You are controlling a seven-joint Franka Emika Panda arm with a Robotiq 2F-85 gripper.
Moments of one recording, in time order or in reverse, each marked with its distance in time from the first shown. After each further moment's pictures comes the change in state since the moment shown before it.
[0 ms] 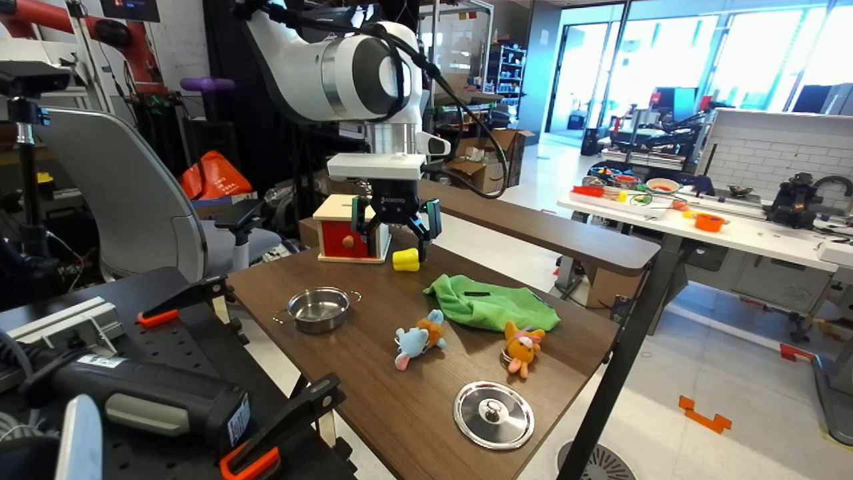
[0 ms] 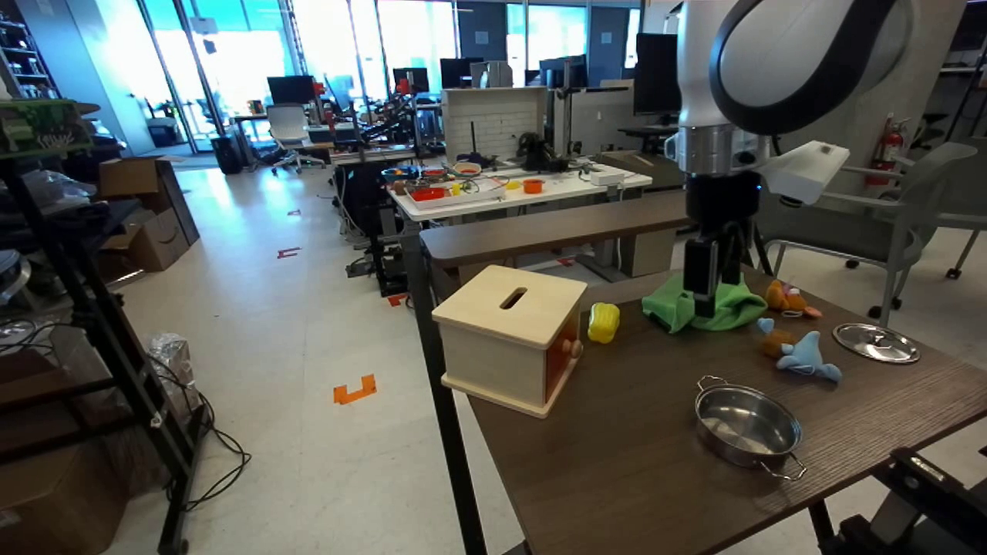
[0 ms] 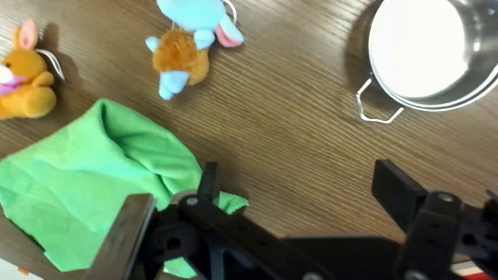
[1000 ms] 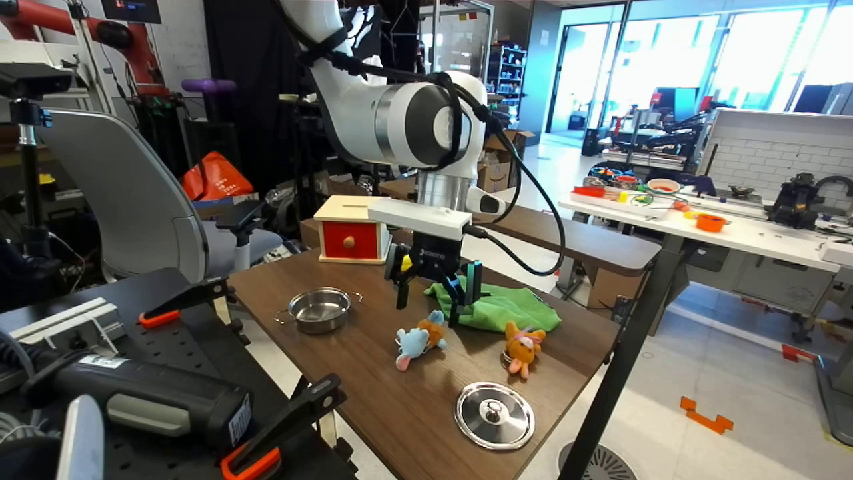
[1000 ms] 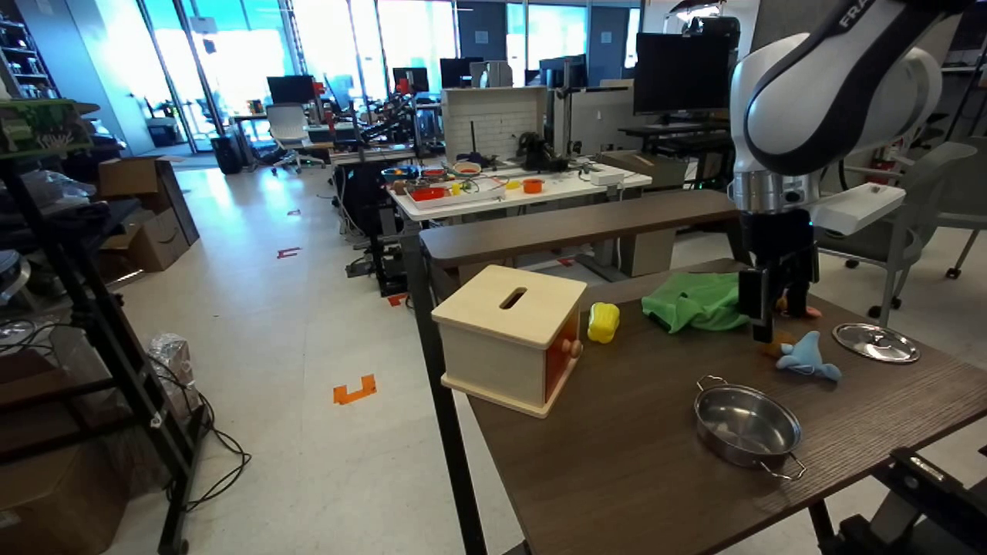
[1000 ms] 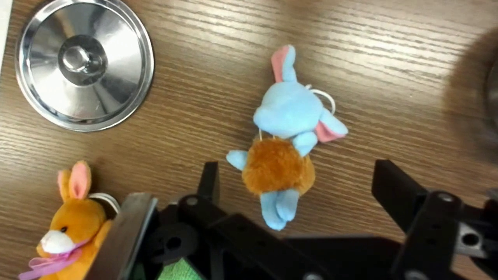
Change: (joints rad) arm -0.142 0.139 -0.019 0.098 0.066 -0.098 0.000
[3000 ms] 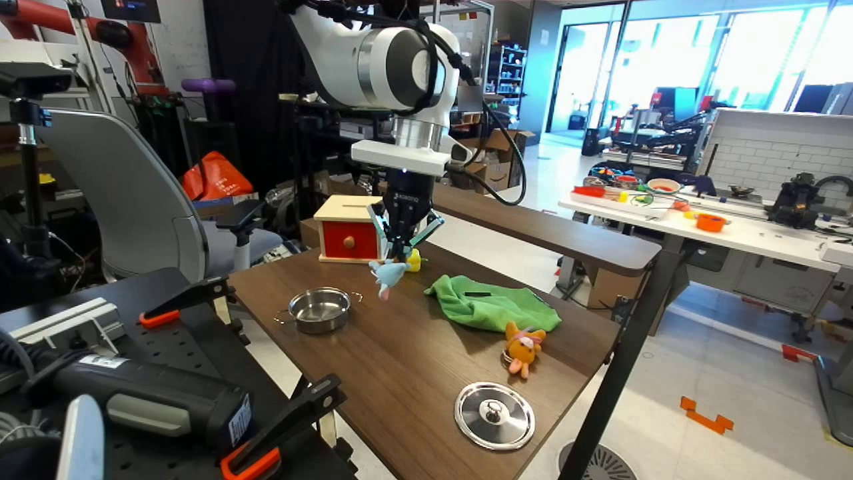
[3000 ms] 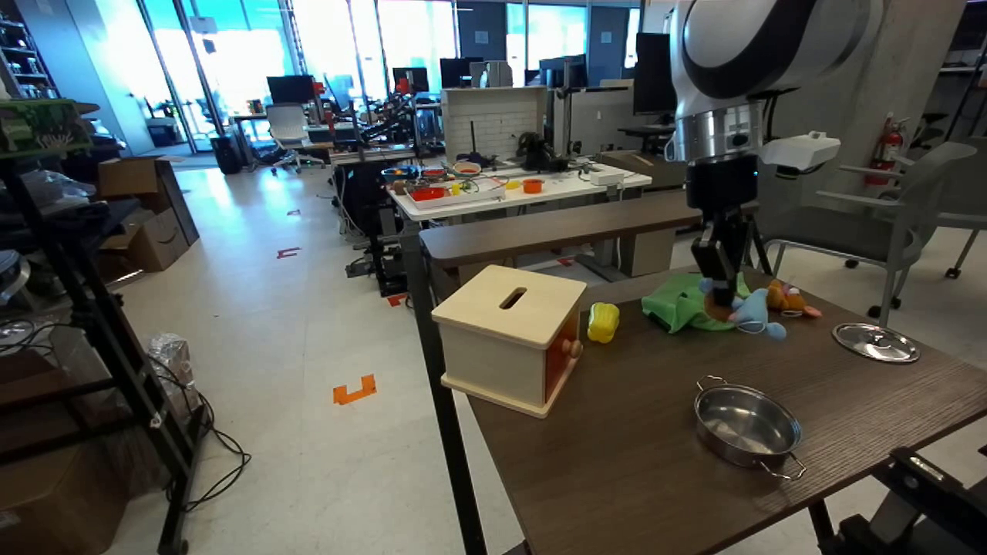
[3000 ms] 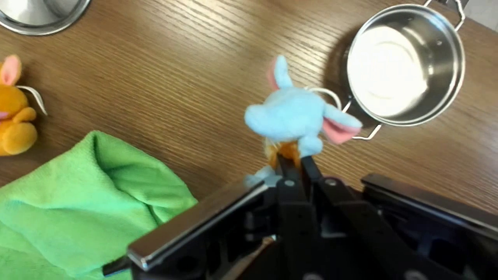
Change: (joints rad) arm 0.050 -0.073 0.094 0.075 0.035 -0.173 -0.113
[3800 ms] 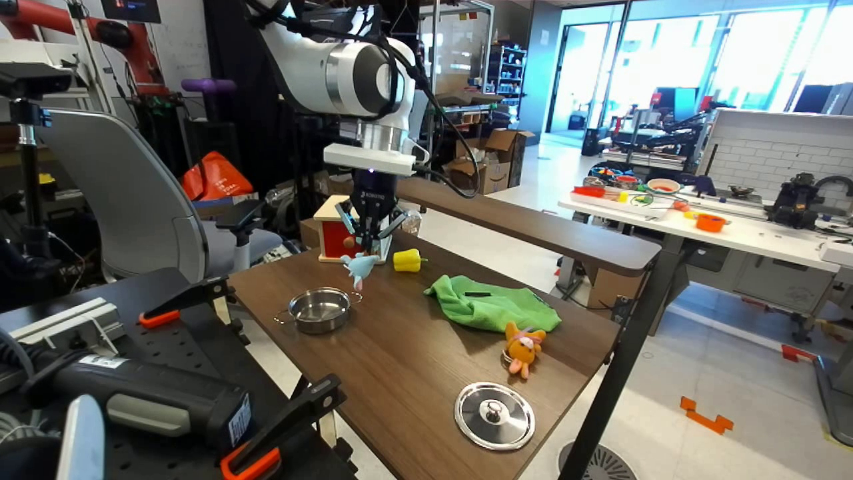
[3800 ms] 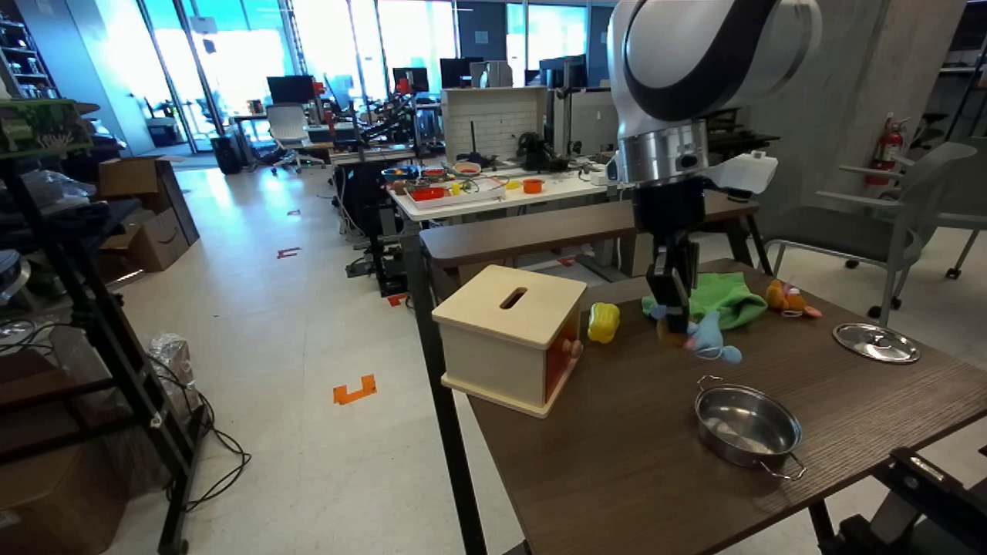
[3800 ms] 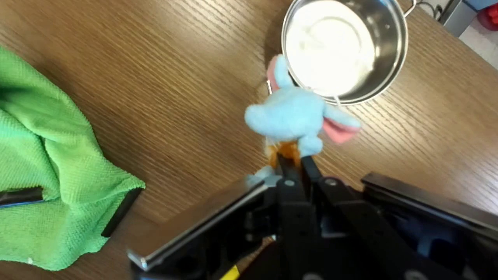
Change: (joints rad) arm 0.096 0.047 0.033 0.039 -0.031 0.002 -0.051
